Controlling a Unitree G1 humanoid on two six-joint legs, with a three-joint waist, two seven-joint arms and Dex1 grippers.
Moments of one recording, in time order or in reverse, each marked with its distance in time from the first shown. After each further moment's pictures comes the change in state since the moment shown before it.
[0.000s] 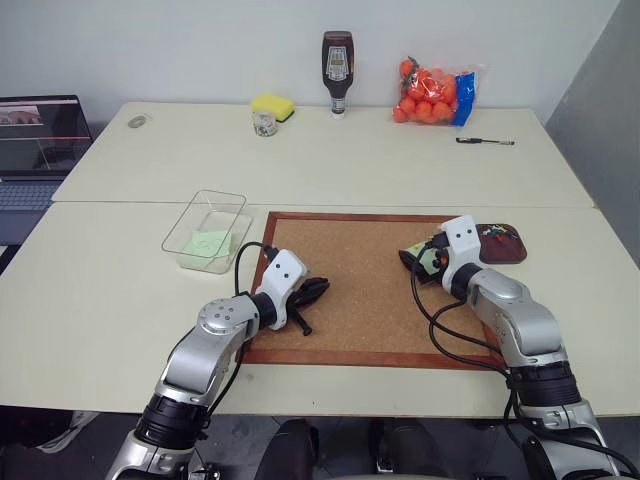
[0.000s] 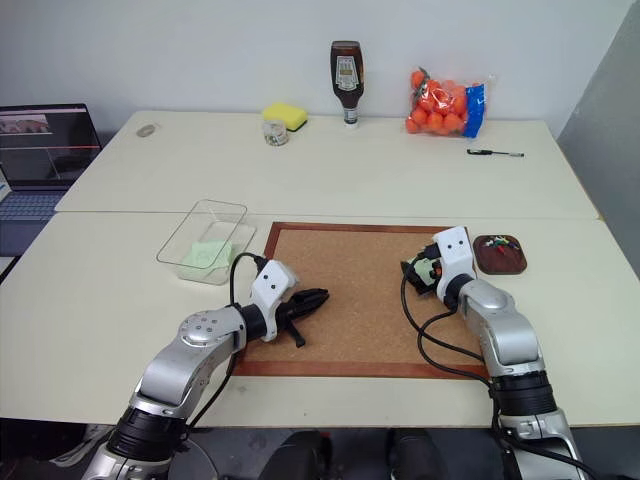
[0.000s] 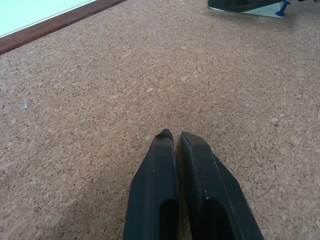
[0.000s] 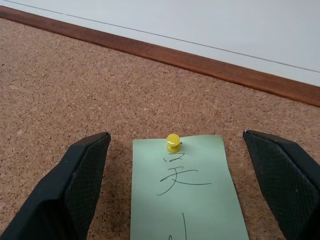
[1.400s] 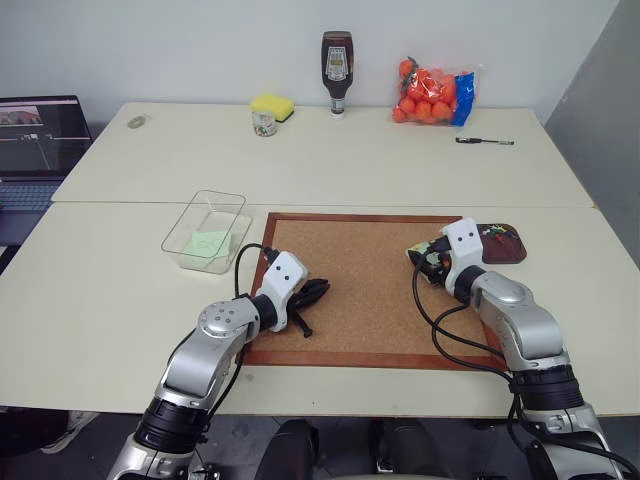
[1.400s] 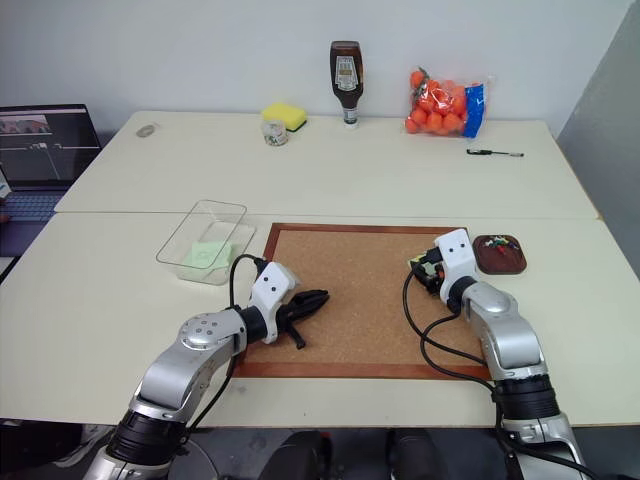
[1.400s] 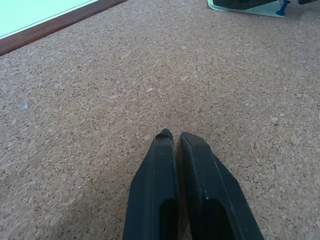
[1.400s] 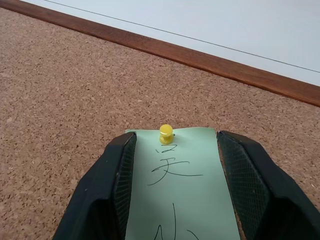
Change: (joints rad) left arm 0.016 -0.001 -0.004 -0.015 0.003 0.000 0.010; right arm 0.019 -0.018 0.001 -0.004 -0.045 -0.036 0.021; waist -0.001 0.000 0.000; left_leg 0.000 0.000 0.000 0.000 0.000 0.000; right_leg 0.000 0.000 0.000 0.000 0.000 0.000
